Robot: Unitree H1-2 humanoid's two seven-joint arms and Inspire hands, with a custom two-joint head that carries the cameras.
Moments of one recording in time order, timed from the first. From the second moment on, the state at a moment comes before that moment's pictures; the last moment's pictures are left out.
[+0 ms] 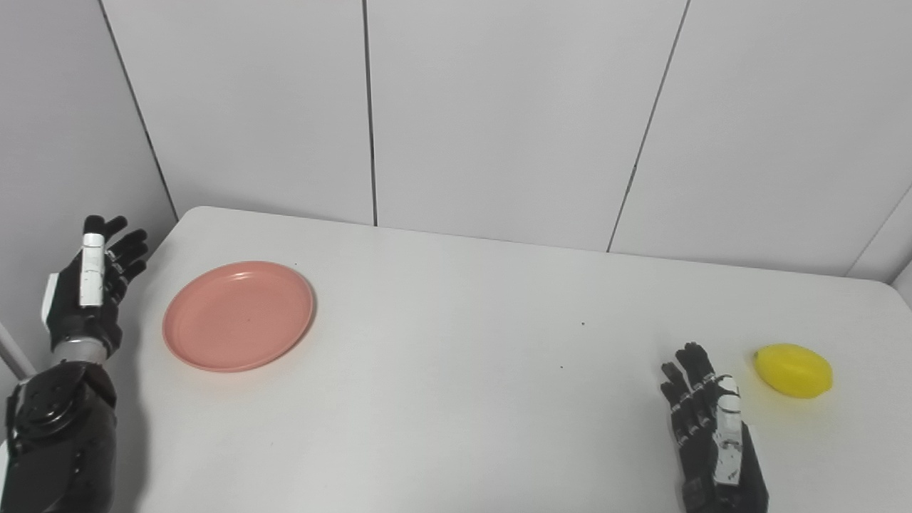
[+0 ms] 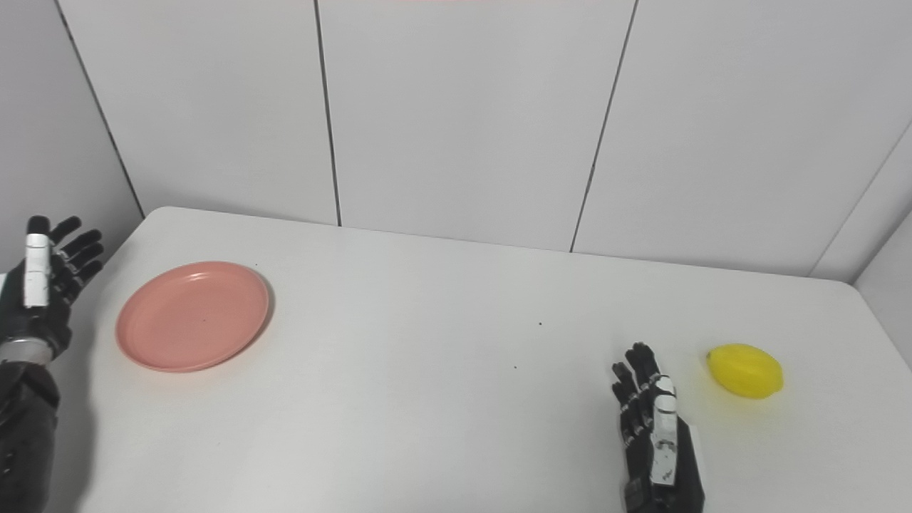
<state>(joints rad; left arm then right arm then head) -0.41 0.43 0.46 0.52 -0.32 0.00 -0.03 0.01 0.03 -0.09 -0.05 0.30 -0.02 0.10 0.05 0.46</state>
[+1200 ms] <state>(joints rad) -0.41 0.42 0.37 0.62 -0.34 -0.14 -0.14 0.01 0.03 -0.09 -0.05 0.29 -0.02 0.10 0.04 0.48</state>
